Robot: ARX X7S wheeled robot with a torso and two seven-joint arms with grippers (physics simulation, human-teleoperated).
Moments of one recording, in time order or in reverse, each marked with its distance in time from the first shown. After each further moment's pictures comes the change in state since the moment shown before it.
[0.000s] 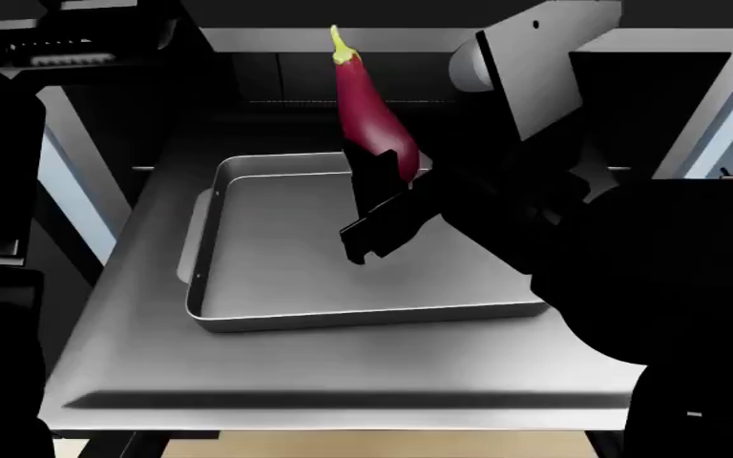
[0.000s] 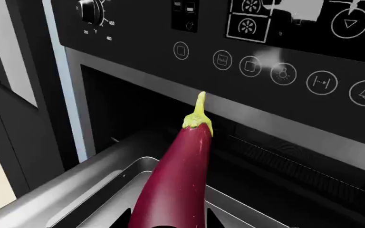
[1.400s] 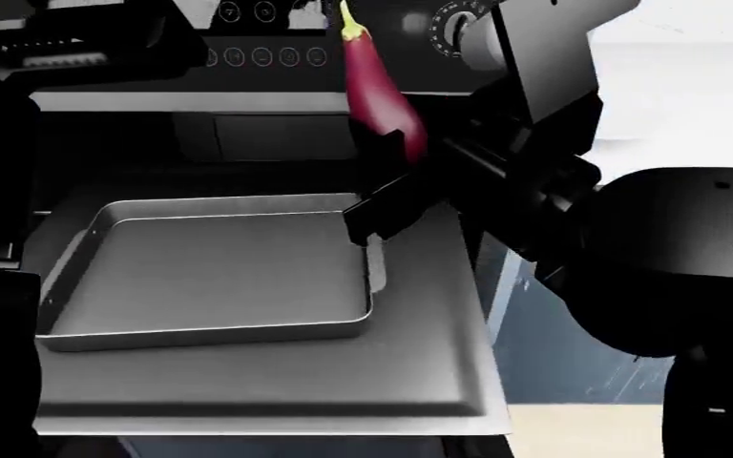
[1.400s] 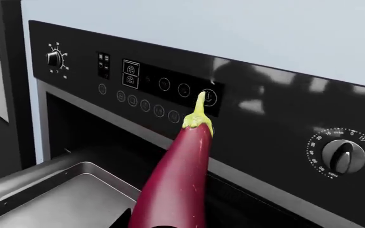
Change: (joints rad) left arm 0.012 -0.027 0.022 -0.003 -0.013 0.064 -0.018; right arm 0.035 0.086 -0.111 0.012 0.046 -0.153 0.048
